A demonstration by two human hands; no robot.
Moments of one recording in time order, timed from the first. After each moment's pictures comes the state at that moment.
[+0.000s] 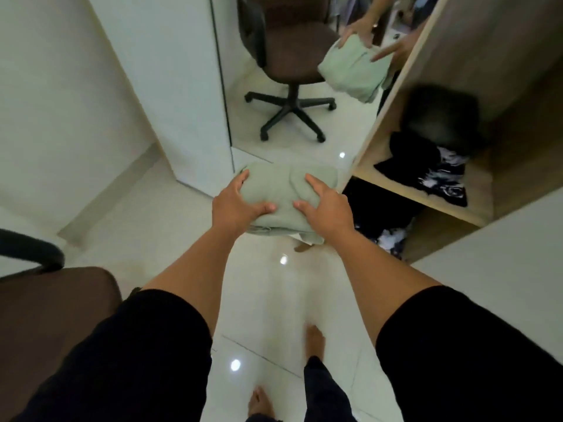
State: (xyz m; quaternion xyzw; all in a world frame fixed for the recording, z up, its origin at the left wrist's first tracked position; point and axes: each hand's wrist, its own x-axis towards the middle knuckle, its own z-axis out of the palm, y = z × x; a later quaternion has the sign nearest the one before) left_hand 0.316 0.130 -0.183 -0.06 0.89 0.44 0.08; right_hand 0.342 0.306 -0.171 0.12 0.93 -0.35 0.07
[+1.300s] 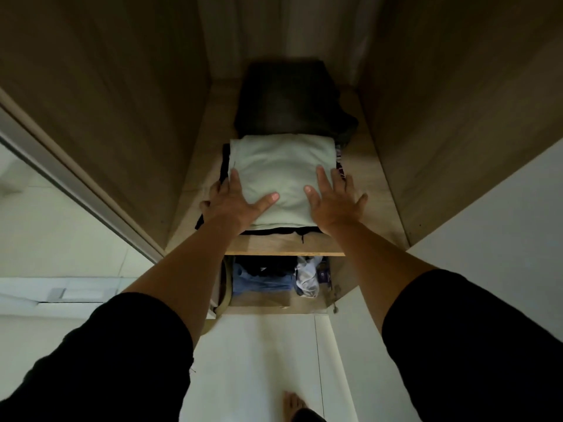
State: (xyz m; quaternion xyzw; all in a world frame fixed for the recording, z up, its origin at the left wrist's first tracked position) left_hand 0.090 0.595 -0.348 0.17 0.95 0.16 0.19; right_hand 0.189 0.753 -0.359 0.34 0.93 -0.14 0.06
